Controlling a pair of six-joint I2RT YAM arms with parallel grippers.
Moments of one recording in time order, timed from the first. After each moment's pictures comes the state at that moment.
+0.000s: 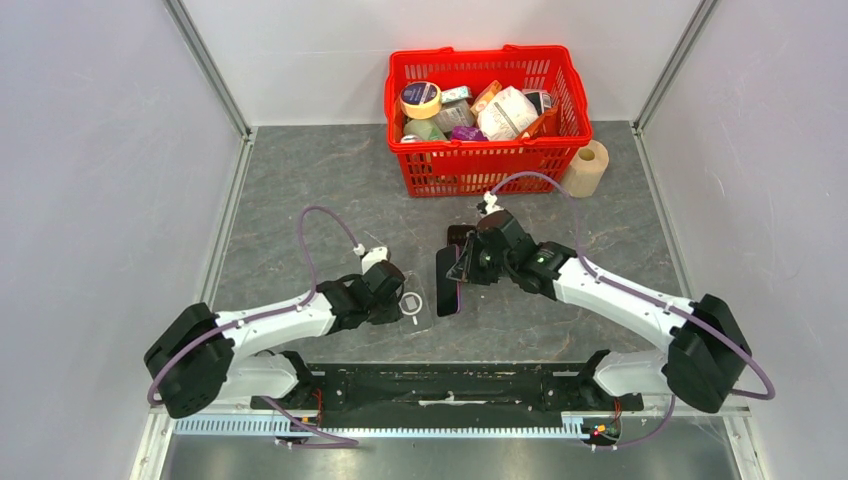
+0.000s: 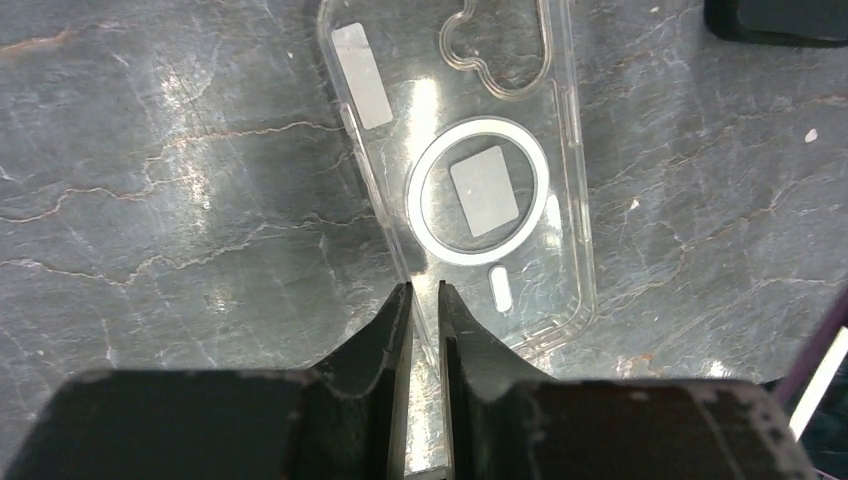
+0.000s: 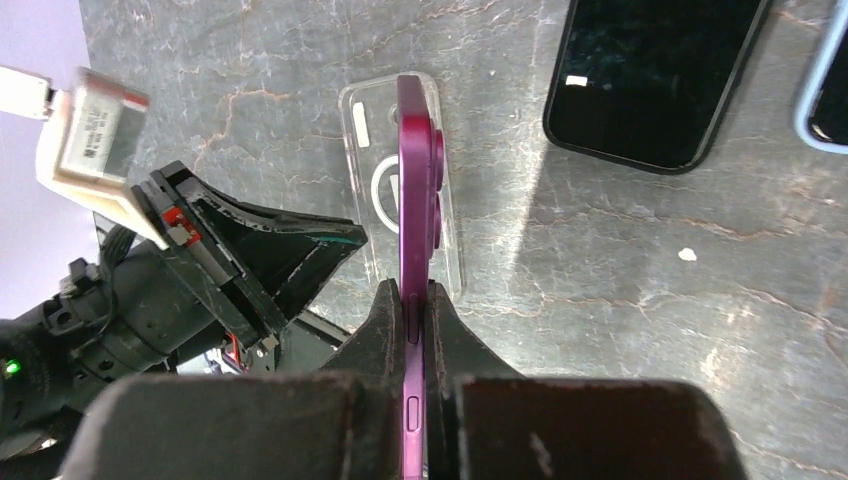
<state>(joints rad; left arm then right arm) -0.88 1.23 0.55 -0.34 -0.22 -0.90 0.79 1.28 0.89 -0.35 -0.04 0.84</state>
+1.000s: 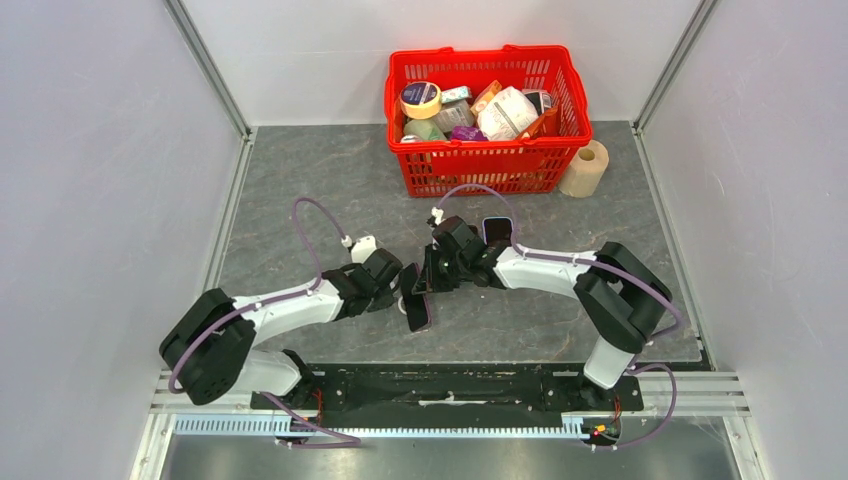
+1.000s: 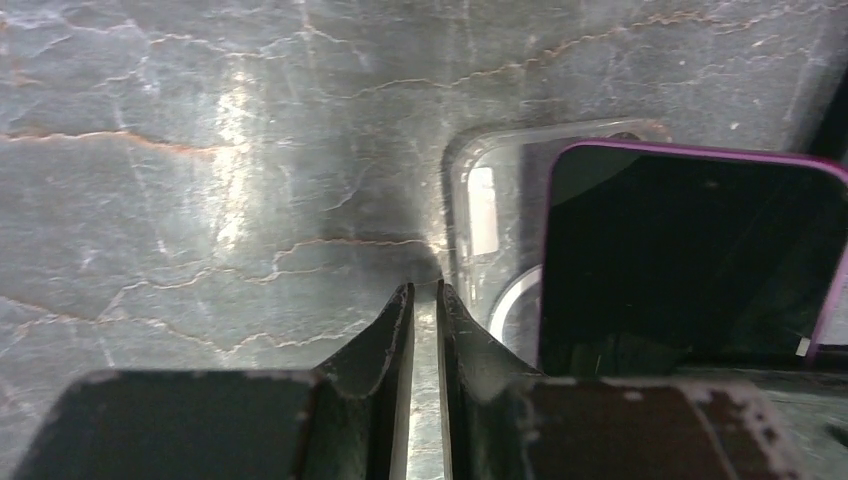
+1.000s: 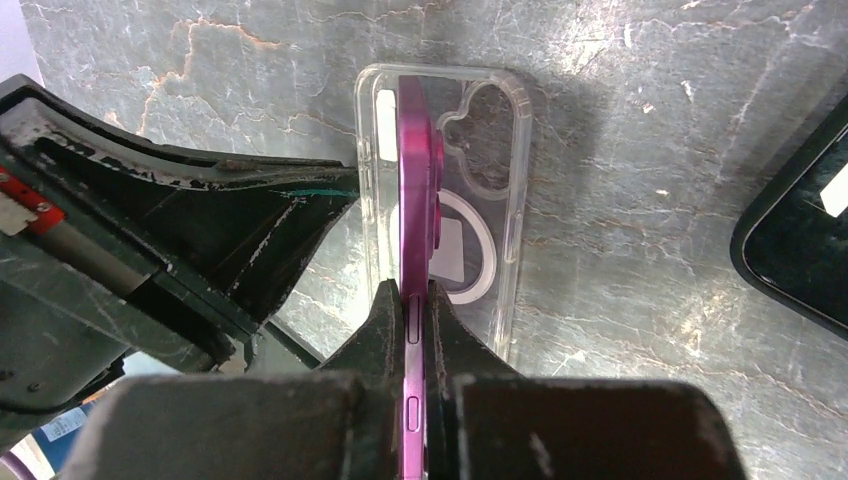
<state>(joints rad) -0.79 1.33 0.59 -0.34 -0.35 -0.95 0.86 1.71 0.98 -0.10 -0.22 0.77</state>
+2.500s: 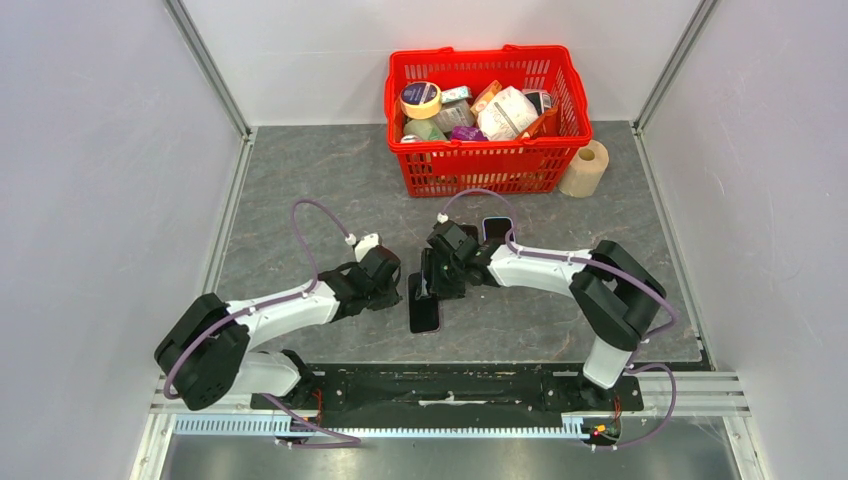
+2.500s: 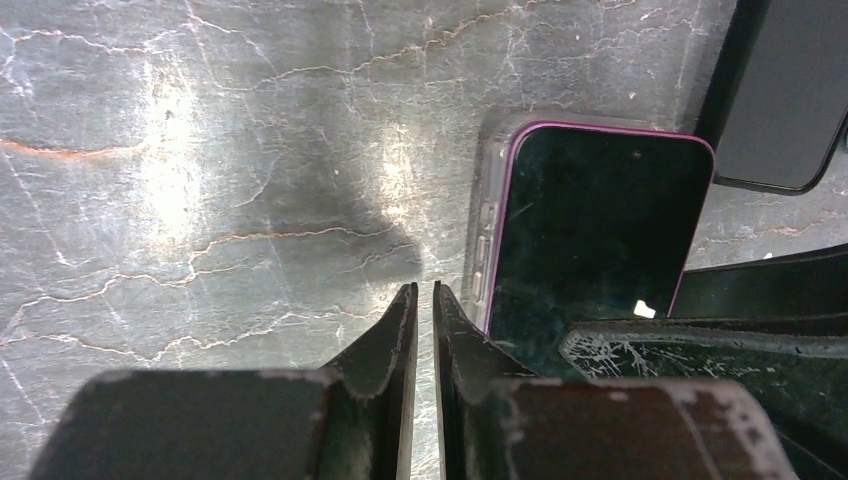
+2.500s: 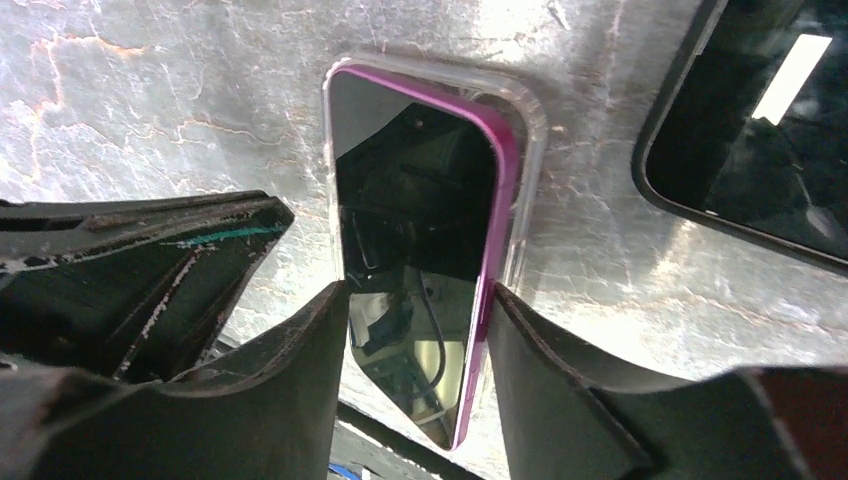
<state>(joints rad) -0.78 1.30 0.58 -0.26 -0.23 -0.93 0.88 1.76 1.04 -0.27 -0.10 0.85</state>
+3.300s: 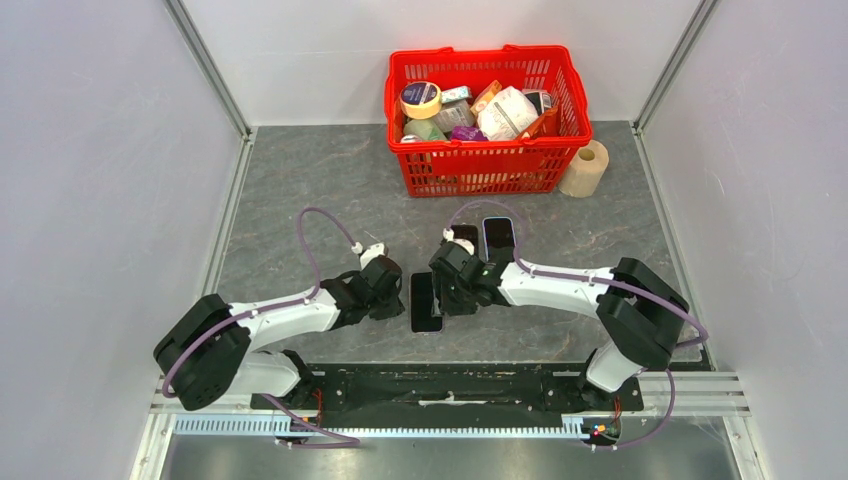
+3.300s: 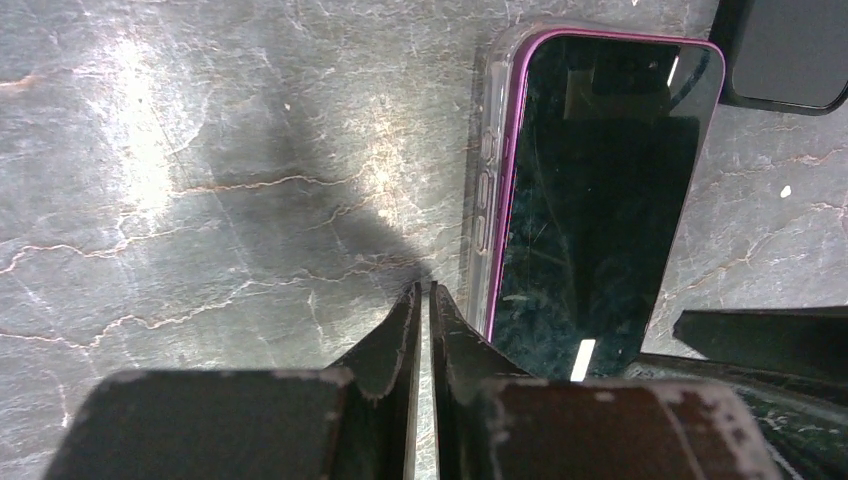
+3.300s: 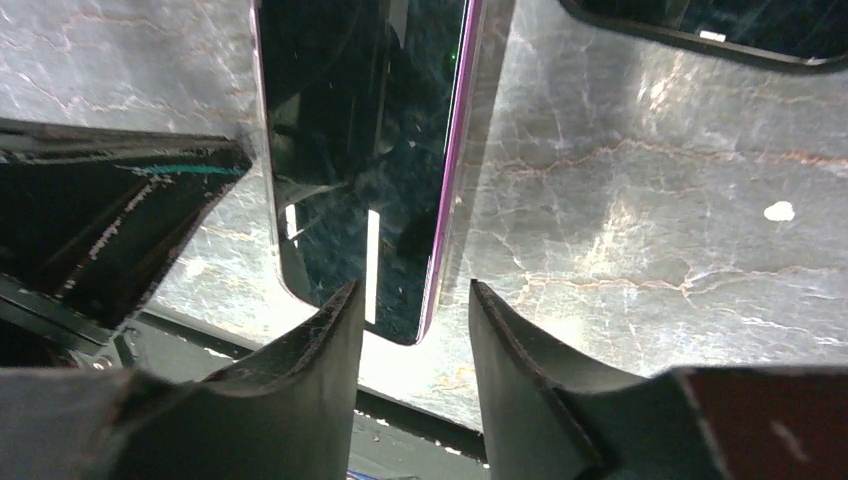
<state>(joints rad) -0.82 1.29 0.52 -0.21 -0.17 -0.94 0.98 1.61 0.95 -0.41 0.05 0.87</state>
